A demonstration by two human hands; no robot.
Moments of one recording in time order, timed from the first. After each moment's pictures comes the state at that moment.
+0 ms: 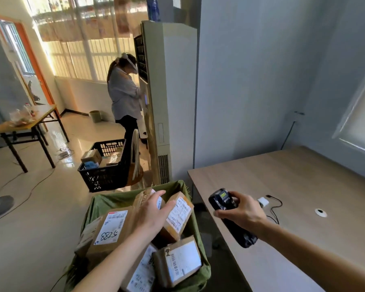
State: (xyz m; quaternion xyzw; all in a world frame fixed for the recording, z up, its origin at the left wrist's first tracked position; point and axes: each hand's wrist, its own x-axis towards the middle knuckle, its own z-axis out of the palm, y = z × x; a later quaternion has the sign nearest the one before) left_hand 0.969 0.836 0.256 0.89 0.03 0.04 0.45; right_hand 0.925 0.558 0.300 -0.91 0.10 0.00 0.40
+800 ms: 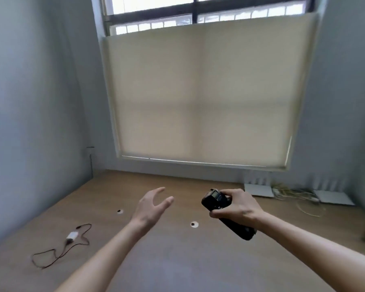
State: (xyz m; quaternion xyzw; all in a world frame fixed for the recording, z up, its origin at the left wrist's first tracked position) left_hand 0.570 0.407 0.437 0.74 -0.49 -0.15 0.43; right_hand 0.307 0.298 0.466 -0.82 0.47 -0.19 0.26
